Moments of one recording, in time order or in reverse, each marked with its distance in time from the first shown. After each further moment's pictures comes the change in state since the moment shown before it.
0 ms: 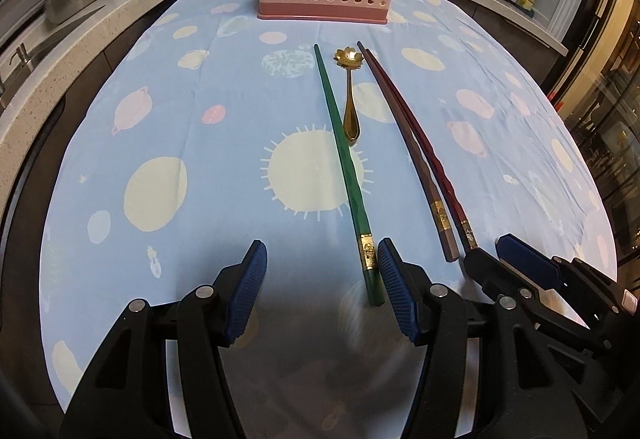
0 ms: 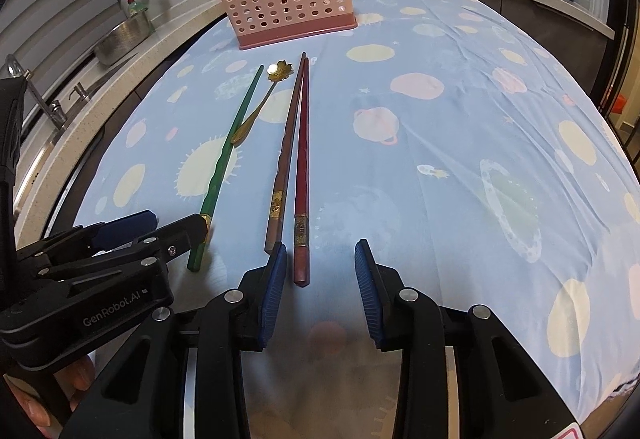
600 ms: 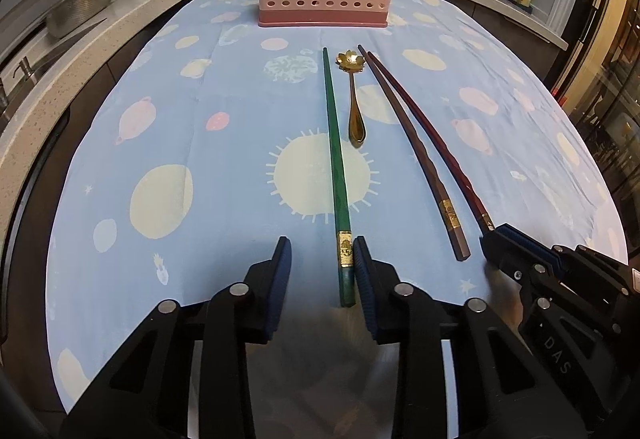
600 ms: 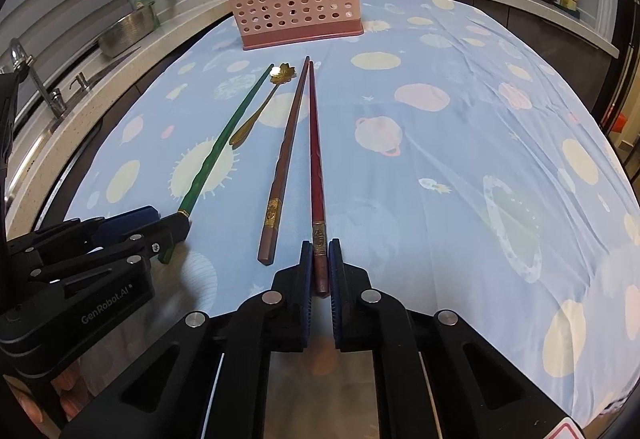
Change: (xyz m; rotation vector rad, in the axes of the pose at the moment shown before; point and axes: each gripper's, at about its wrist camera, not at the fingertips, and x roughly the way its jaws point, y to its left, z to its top) left arm -0.001 0.000 -0.003 0.030 -0.032 0.030; right arm 0.005 0.001 0.003 -0.054 -0.022 -0.016
